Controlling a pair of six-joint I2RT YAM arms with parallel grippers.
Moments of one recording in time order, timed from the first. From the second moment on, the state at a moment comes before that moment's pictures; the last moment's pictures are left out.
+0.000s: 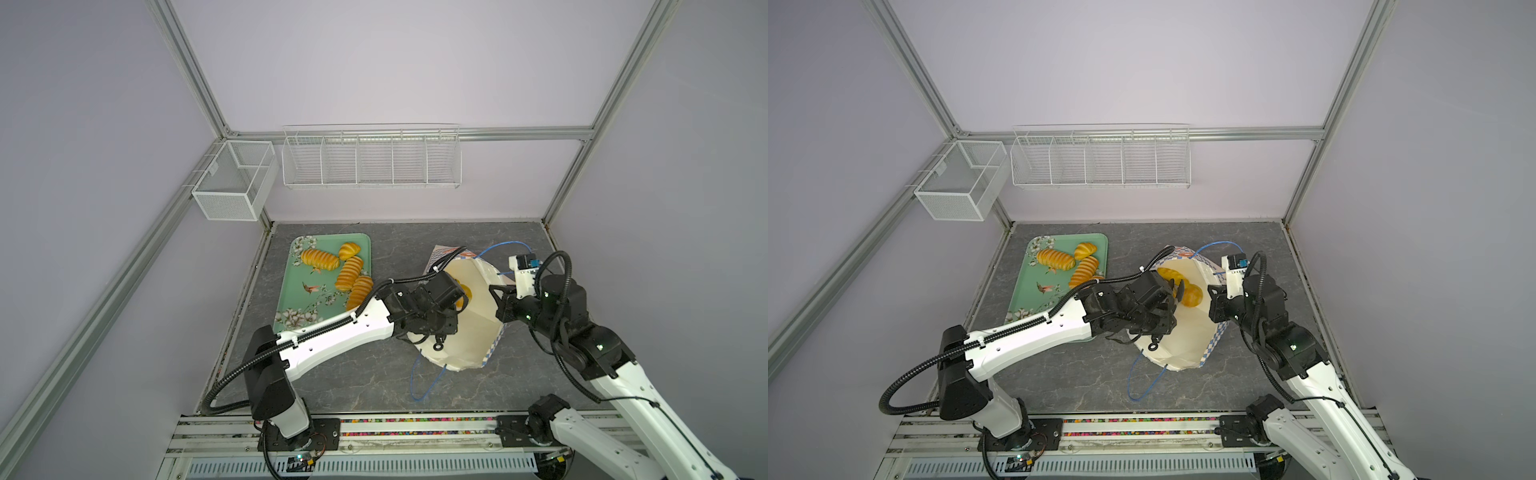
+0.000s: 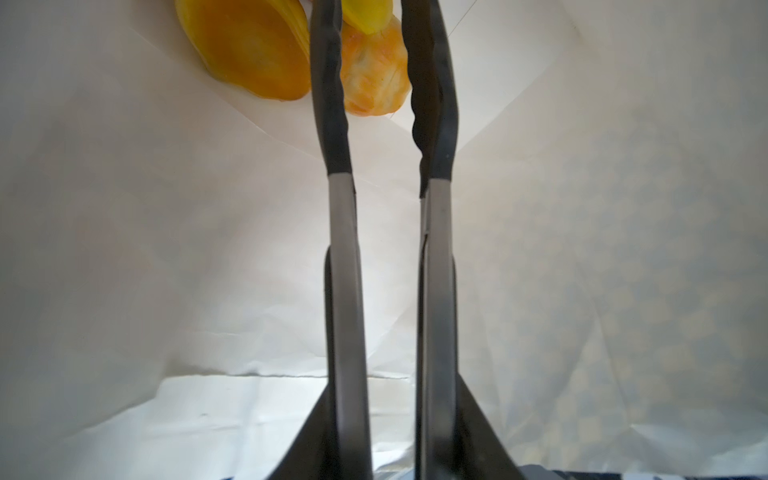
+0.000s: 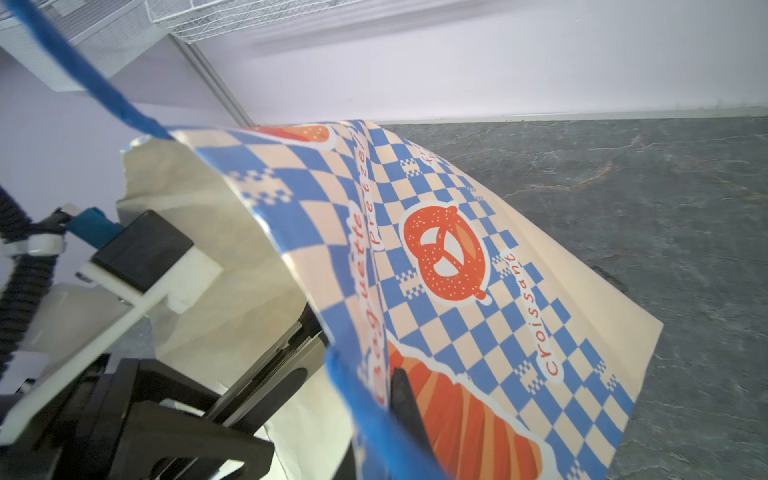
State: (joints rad) left arm -1.15 1.65 1.52 -0.79 -0.01 -1.00; right arm 0.47 0.77 0.91 -0.59 0.00 0.31
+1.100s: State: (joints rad) left arm -1.11 1.73 1.43 -0.45 0.02 -1.25; right arm 0.47 0.84 0.89 -0.52 0.04 0.31
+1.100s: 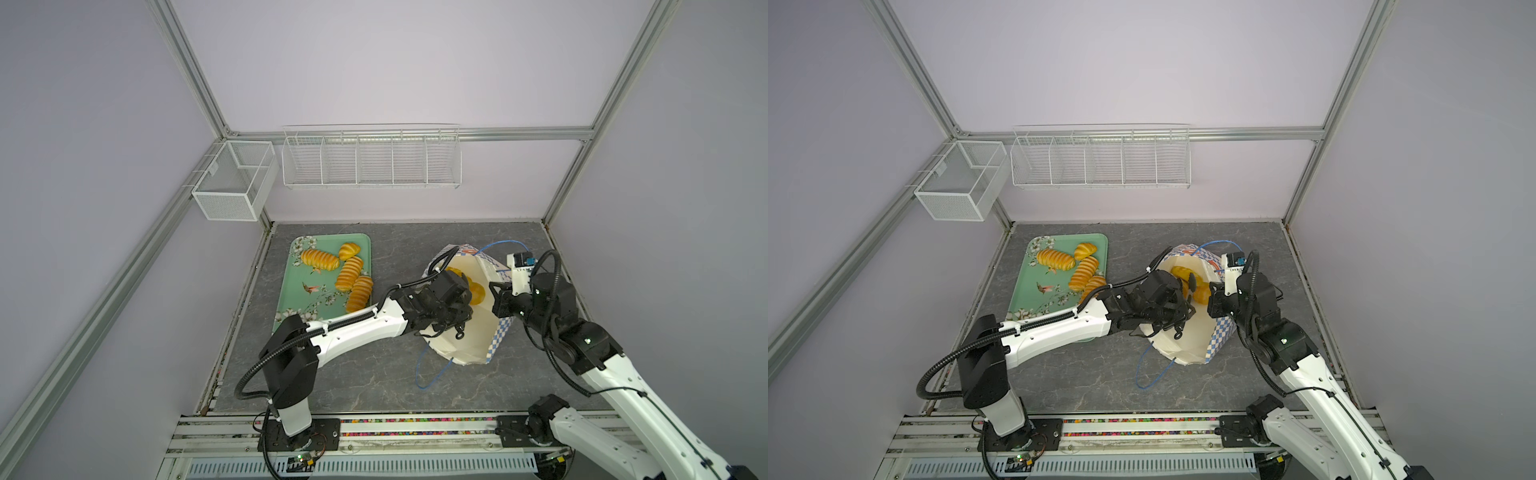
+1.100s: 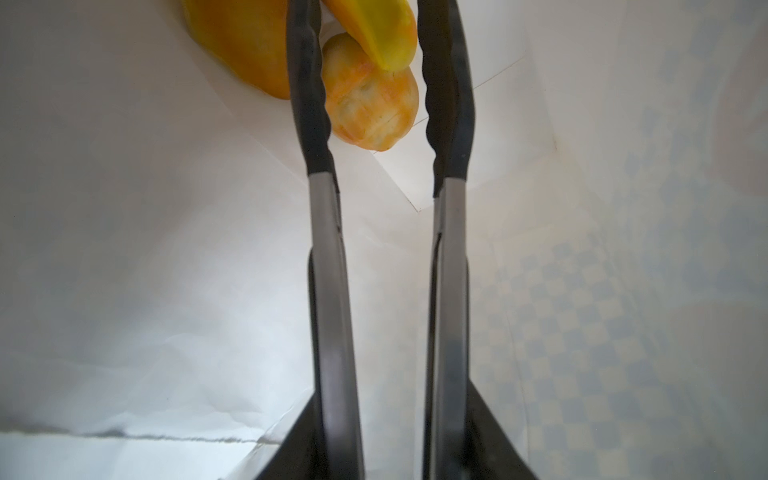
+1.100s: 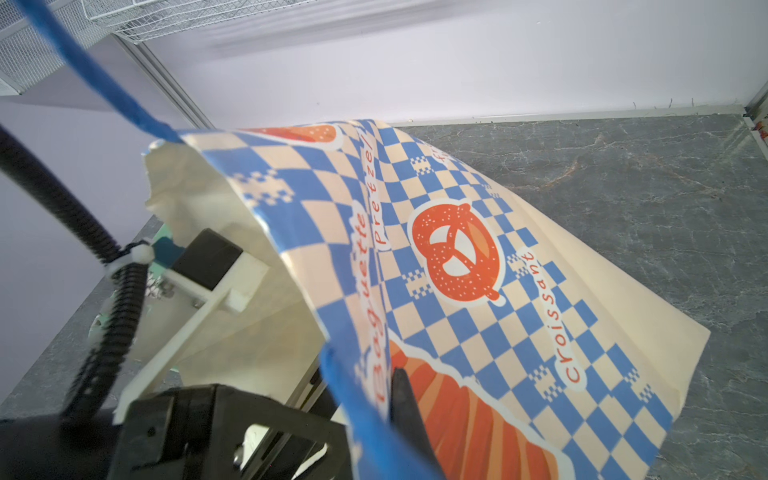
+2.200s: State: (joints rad) left arm -1.09 1.86 1.45 -0.26 0.03 -1.44; right arm 0.47 0.88 0.90 -0.51 0.04 0.31
